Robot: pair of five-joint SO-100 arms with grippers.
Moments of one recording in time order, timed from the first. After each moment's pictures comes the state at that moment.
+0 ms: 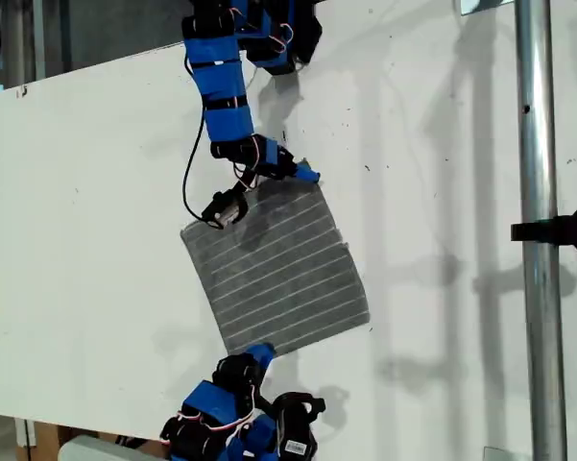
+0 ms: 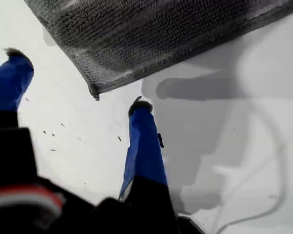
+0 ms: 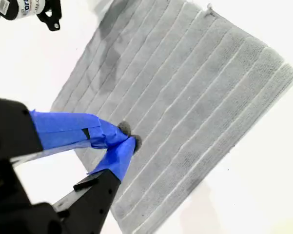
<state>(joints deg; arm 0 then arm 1) 2.6 117.7 90.4 91.9 -96.6 2.5 89.8 113.5 68.9 31.2</state>
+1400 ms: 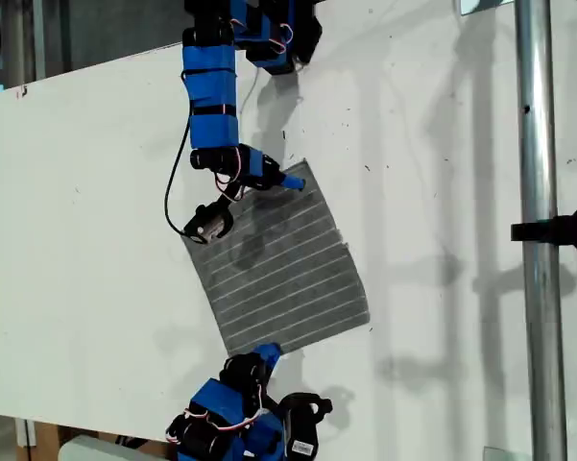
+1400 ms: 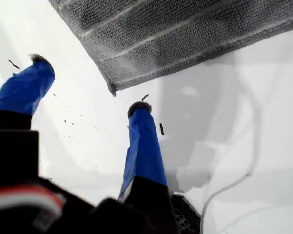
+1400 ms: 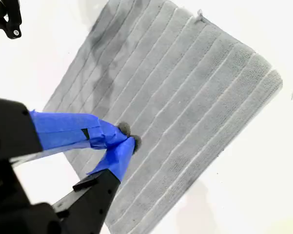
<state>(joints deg) 4.9 117.8 92.6 89.9 -98.5 3.8 84.9 90.5 86.5 28.1</state>
